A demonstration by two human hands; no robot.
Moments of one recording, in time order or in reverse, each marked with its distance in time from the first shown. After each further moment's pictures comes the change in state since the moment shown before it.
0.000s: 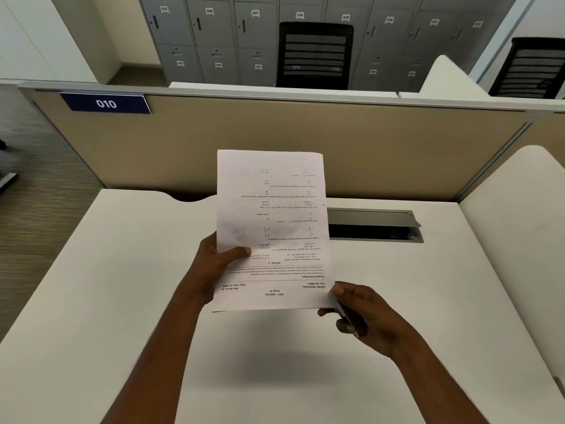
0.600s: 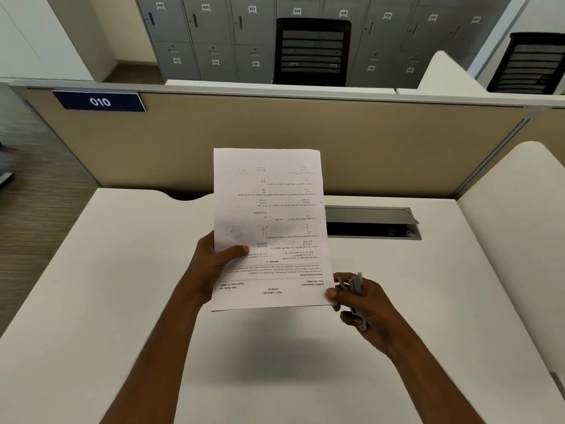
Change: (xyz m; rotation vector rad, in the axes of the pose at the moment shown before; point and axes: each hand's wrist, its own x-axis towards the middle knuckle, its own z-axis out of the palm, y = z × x) left_hand 0.002 -0.003 0.002 0.008 0.011 0.012; right_hand 0.006 0.006 -0.006 0.051 0.221 -0.047
